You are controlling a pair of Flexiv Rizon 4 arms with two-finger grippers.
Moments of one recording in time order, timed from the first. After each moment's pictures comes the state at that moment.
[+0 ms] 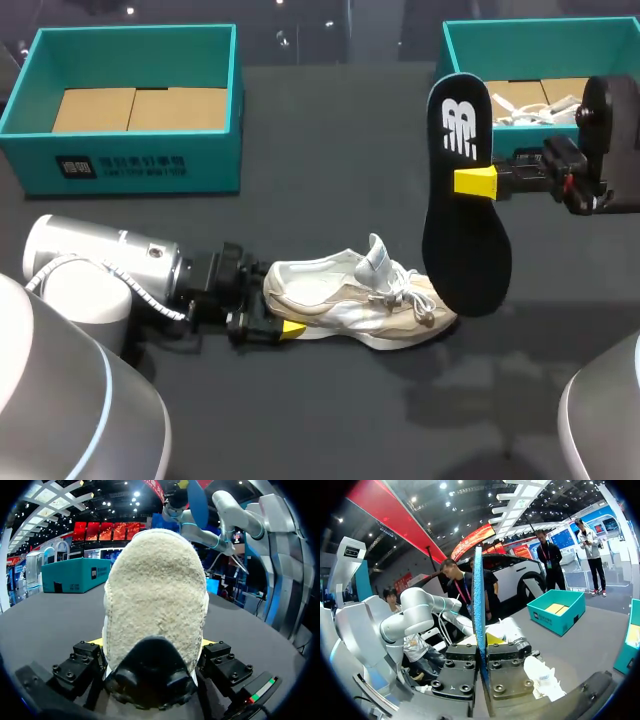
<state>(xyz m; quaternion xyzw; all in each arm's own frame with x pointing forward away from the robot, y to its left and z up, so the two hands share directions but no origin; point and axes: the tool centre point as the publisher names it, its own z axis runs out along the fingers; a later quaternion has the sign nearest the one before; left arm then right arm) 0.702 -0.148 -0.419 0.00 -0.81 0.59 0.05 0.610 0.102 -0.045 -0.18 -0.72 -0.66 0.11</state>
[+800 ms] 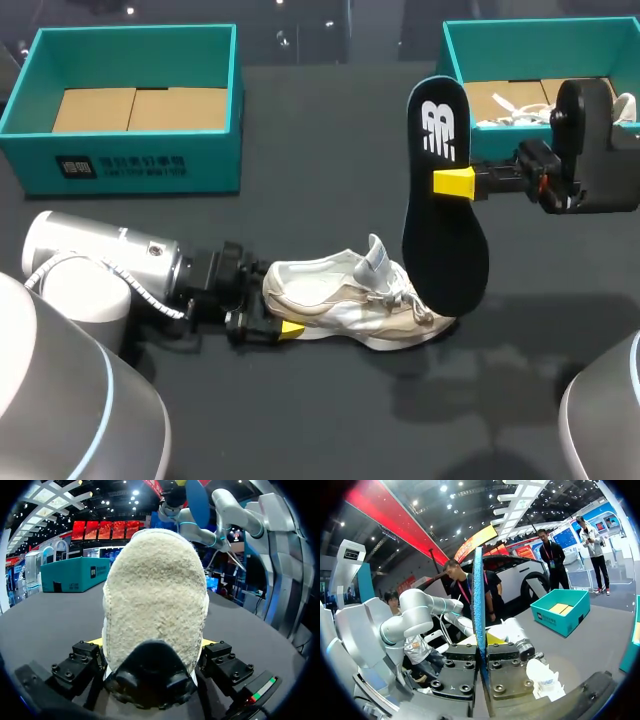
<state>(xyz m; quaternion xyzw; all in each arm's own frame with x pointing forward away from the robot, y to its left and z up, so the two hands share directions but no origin) 0.702 -0.146 -0.418 -0.01 -0.81 0.58 0.05 0.619 0.119 -0.054 -0.17 -0.71 -0.67 0.13</state>
